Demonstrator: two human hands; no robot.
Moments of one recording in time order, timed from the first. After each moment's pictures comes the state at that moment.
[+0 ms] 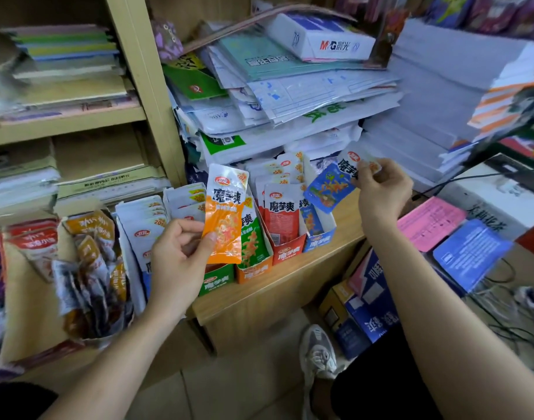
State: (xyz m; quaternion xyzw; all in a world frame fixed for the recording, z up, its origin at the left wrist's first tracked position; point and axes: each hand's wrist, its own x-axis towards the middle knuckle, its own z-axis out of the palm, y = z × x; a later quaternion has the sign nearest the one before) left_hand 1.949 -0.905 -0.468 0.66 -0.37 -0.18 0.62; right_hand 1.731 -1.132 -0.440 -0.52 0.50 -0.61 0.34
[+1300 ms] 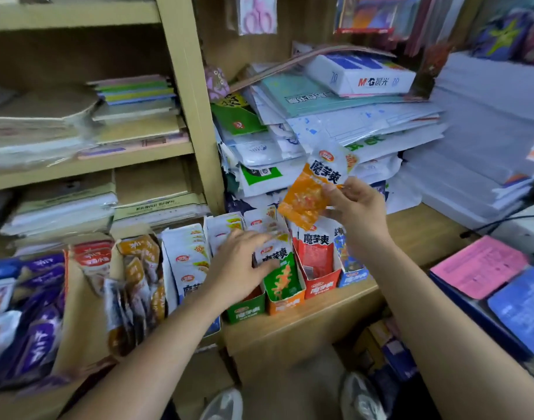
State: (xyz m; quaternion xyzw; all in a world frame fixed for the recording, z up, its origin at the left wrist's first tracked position) left_hand 1.973 -0.958 -0.459 0.74 -0.60 -0.07 0.30; right_hand 1.803 -1.102 -0.407 -0.56 0.34 -0.48 0.59
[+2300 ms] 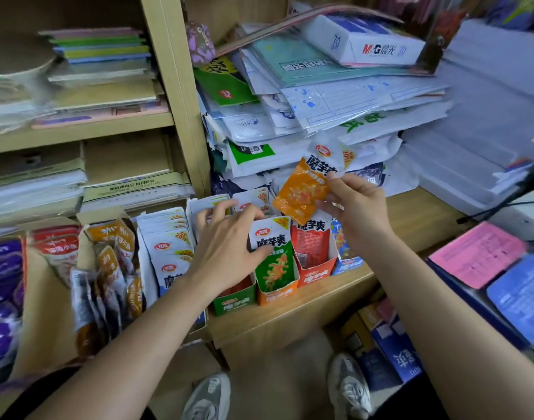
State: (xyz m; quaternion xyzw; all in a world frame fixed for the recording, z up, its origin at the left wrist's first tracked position) left_hand 1.977 -0.971 -0.465 0.76 -0.61 0.04 0.23; right_hand 1.805 -1.110 -0.425 -0.48 0.37 -0.46 0.65
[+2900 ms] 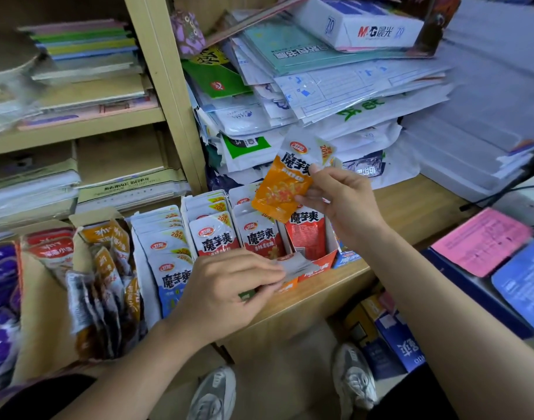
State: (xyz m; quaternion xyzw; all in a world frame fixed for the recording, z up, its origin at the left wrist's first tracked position) left_hand 1.956 -0.924 -0.475 0.52 -0.73 0.04 0.43; right_hand 1.815 -1.105 -0.429 -0.51 0.31 -0.41 0.68
